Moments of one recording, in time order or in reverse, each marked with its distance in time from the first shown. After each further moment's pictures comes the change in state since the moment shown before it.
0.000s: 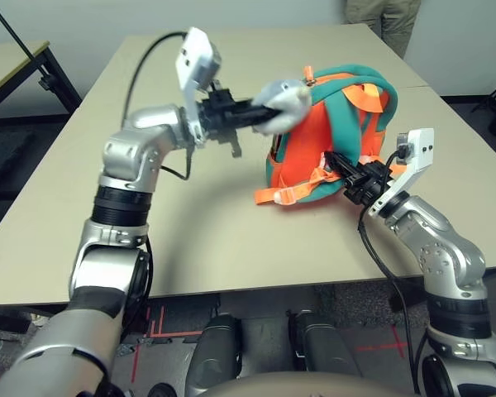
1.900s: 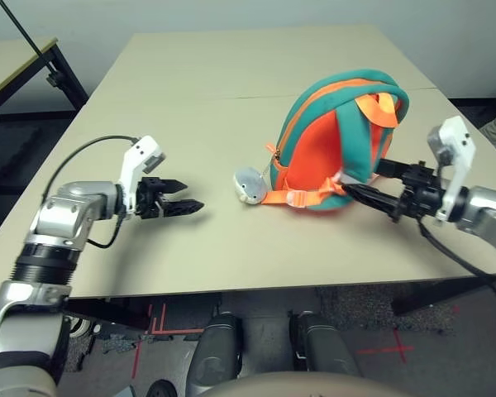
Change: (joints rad) left arm 0.403 0.432 -0.042 0.112 0.140 0.142 -0.051; right arm 0.112 -0.693 -0.117 0.035 0.102 0.156 0.547
